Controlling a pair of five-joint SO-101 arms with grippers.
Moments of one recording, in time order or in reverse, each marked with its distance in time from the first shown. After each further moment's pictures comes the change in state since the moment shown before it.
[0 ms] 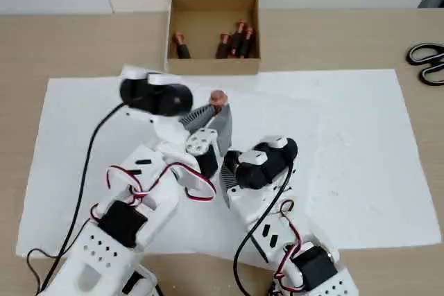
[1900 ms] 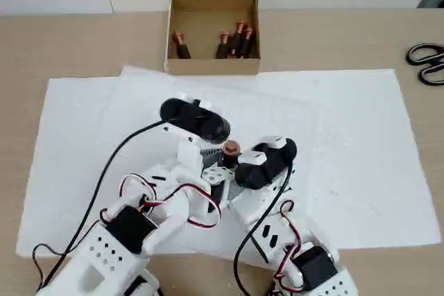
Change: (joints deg) left arm 6.6 -0.4 -0.3 20.9 -5.4; right arm 0.3 0.0 0.2 0.0 0.1
